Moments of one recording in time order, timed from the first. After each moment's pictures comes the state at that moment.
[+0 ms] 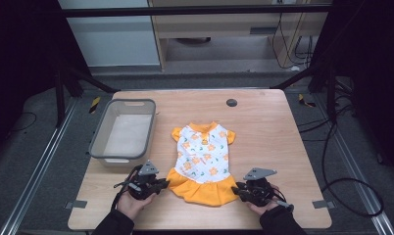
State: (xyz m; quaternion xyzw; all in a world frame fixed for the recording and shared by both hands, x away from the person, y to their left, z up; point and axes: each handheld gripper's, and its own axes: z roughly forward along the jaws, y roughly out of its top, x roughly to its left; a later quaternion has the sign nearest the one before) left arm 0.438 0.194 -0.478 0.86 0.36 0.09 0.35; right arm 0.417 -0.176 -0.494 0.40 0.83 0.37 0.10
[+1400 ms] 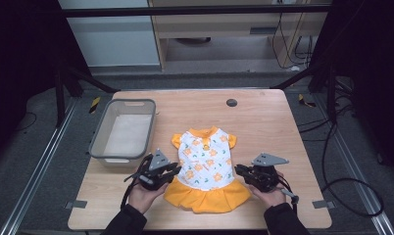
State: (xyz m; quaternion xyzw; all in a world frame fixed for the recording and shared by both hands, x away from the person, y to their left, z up) left arm 0.458 0.147 -0.446 0.83 0.33 0.16 0.41; right arm 0.444 -0.184 -0.464 0.39 0.78 0.46 0.16
